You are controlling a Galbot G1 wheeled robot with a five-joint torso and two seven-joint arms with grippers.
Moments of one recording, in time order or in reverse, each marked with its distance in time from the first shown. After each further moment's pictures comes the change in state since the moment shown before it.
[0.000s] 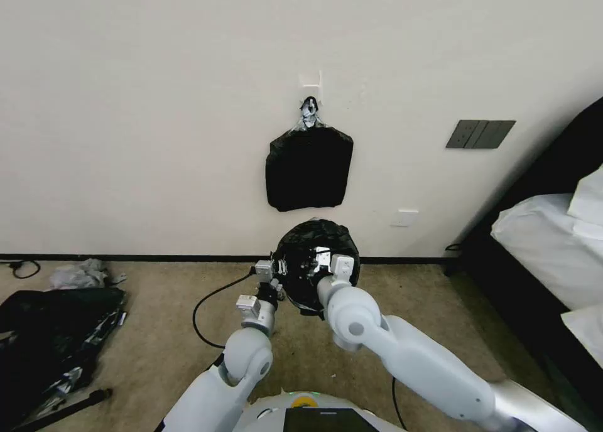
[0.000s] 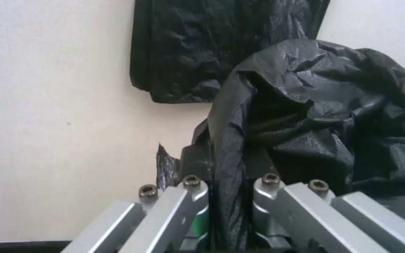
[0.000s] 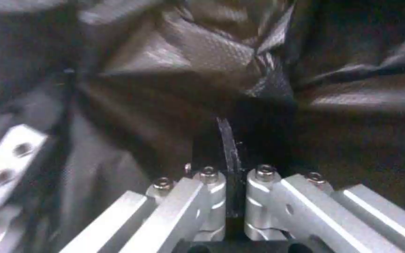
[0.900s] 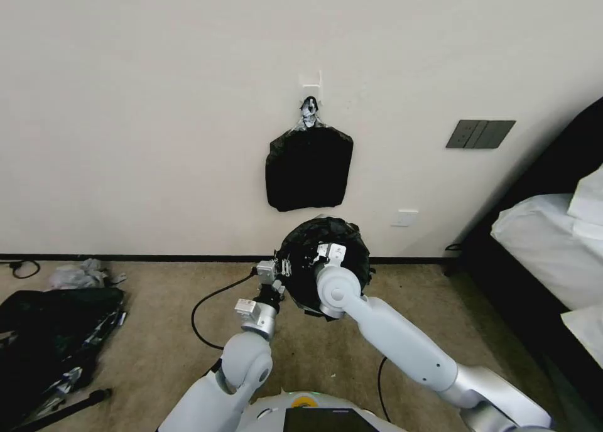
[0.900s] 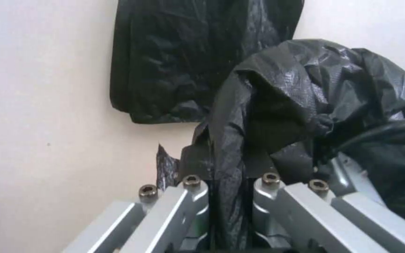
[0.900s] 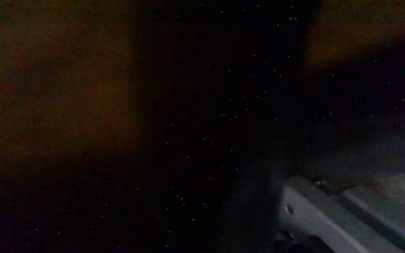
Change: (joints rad) left arm 0.029 0.009 -0.001 -0.052 0.024 -0.025 0.048; right arm 0.047 0.088 0.053 -0.216 0.075 0.011 0.035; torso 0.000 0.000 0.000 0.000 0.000
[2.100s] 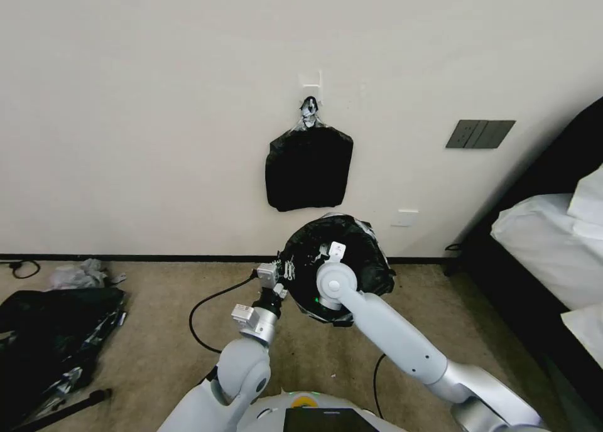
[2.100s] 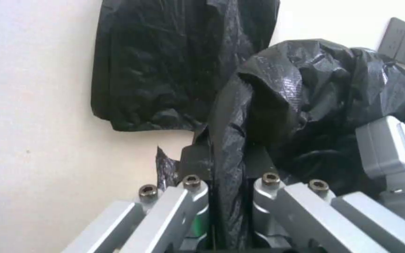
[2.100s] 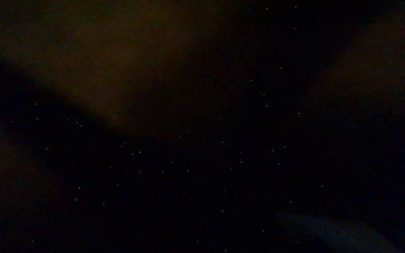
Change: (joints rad) left arm 0.042 0.013 0.004 -0.055 -0.001 -0.011 0.035; right arm 0.002 0.034 0.037 -0.084 0.001 0.001 -0.011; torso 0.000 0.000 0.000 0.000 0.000
